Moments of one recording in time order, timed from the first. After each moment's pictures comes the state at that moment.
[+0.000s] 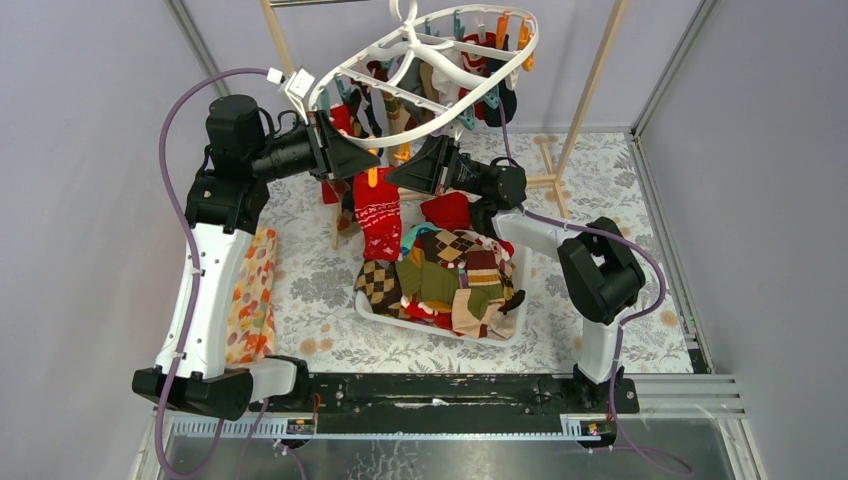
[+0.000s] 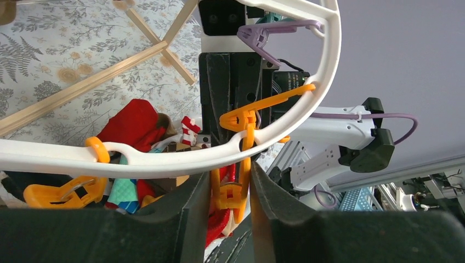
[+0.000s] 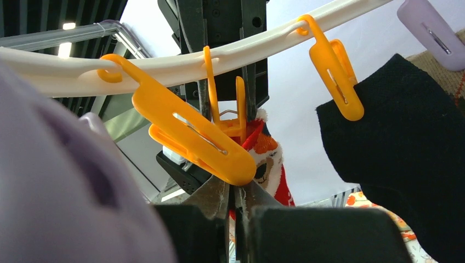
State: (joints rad) left arm -0.14 1.25 1.63 -0.59 0.87 -0.50; right arm 0.63 1.91 1.31 1.48 -0.82 1.58
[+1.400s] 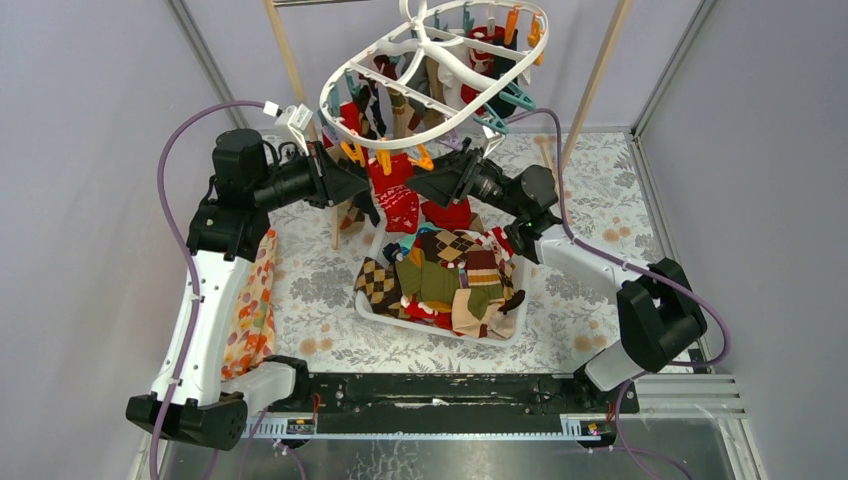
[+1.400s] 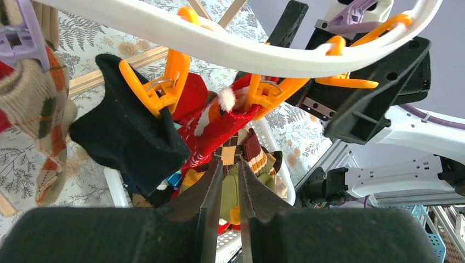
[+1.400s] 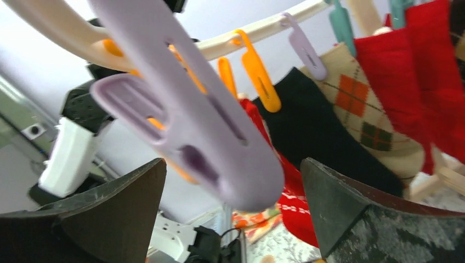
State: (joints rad) left arm -0.14 1.11 1.41 -0.61 0.70 -0.38; right arm 0.59 1.56 1.03 1.01 -0.66 1.00
